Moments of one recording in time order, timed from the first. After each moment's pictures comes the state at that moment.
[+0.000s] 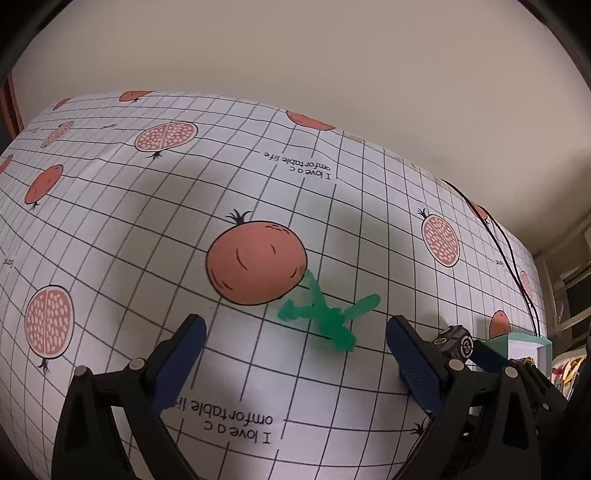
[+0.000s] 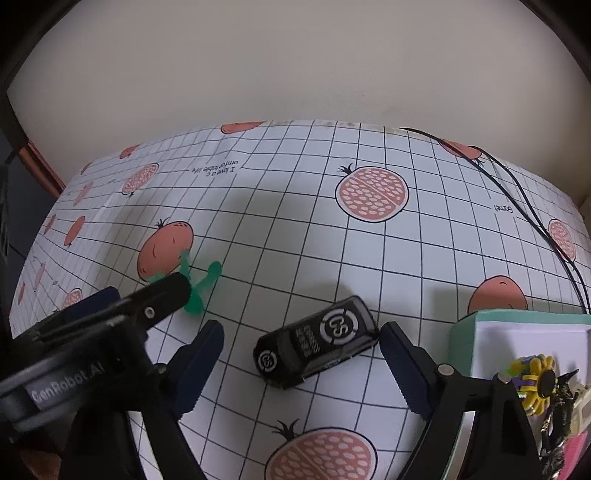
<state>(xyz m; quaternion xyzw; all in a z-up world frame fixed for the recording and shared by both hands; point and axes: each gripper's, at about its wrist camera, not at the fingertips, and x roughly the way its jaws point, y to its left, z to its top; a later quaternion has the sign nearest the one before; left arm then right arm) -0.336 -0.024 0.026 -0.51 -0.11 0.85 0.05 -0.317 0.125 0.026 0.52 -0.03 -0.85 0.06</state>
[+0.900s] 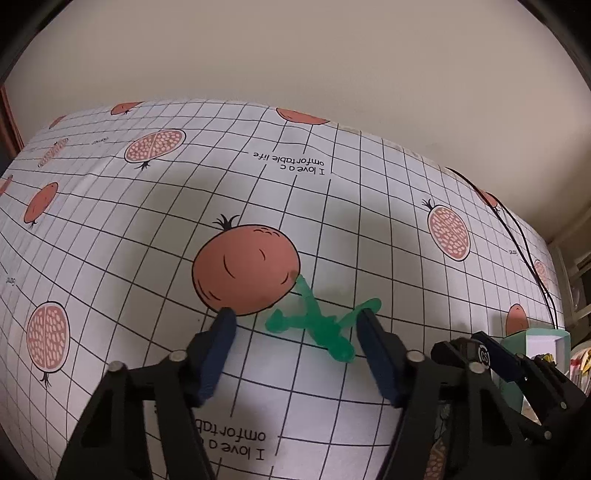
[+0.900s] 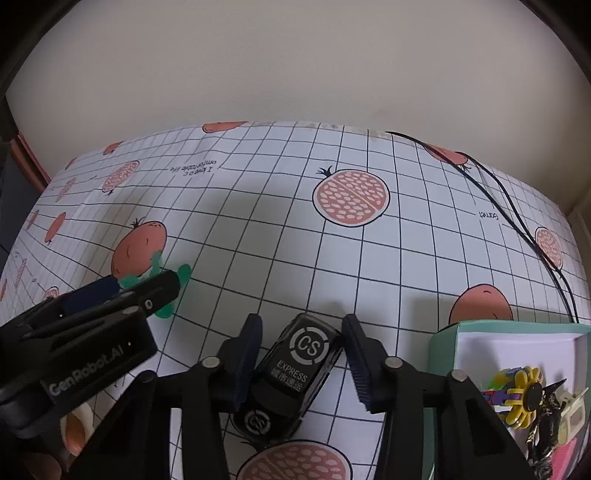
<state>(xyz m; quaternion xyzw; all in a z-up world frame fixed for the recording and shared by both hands) -0.342 -0.009 0.017 -0.51 -0.07 0.86 0.04 -0.319 0.133 0.021 0.51 0.00 -0.86 0.03</state>
